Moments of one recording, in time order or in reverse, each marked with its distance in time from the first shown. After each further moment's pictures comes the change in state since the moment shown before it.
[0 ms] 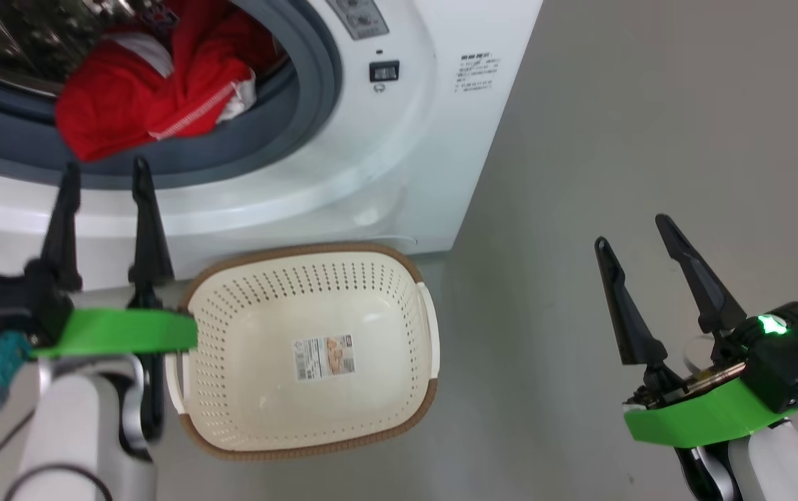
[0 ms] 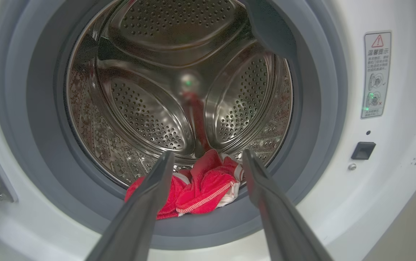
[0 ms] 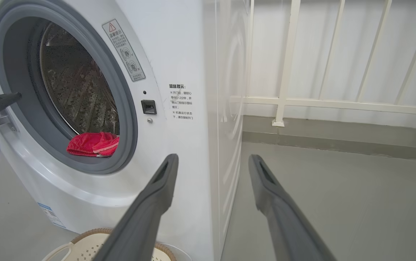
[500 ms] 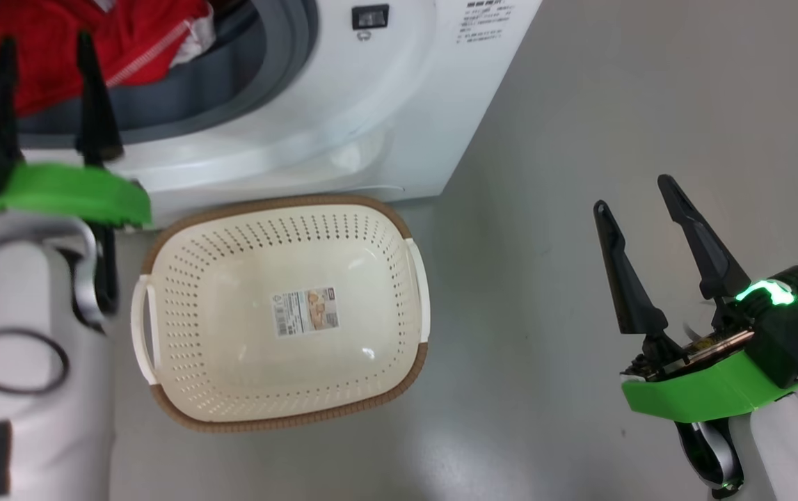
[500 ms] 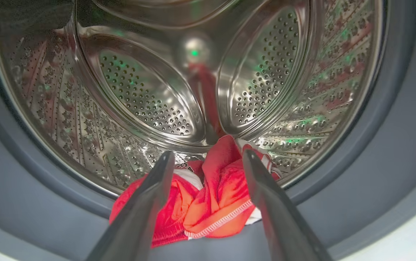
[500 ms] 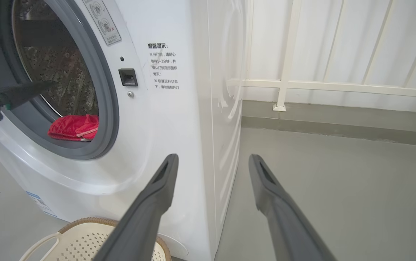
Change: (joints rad) left arm -0.341 0.039 0.021 0.268 0.034 0.003 0.030; right arm -0.076 -0.002 0.007 -0.013 -0.006 0.000 0.000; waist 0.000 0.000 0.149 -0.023
